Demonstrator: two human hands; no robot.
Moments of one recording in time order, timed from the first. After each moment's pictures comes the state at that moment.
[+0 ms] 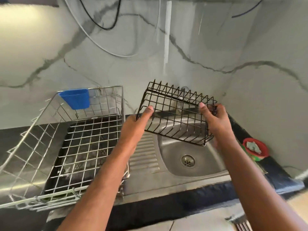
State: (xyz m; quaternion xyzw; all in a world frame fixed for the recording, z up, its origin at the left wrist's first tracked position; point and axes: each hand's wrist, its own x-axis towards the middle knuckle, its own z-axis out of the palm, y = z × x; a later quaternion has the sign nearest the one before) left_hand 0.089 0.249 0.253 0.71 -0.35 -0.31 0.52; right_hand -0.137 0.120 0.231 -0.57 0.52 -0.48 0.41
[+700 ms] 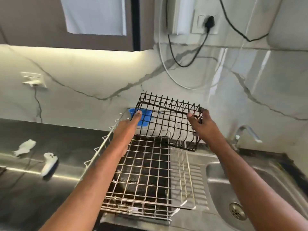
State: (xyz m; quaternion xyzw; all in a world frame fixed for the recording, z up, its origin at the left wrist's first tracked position) left_hand 0.289 0.356 0.301 0.74 -0.24 -0.19 0.60; right_hand 0.105 0.162 0.299 -0.78 0.38 -0.33 0.37
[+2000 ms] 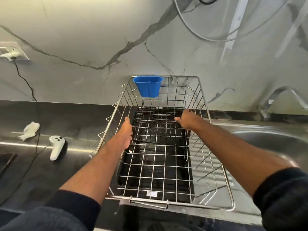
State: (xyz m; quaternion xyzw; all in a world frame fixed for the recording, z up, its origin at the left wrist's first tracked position) left_hand 0.396 0.317 0.159 0.75 -0.03 -0.43 0.51; right_hand 0.245 0.131 0.165 -0.85 0.46 0.05 0.25
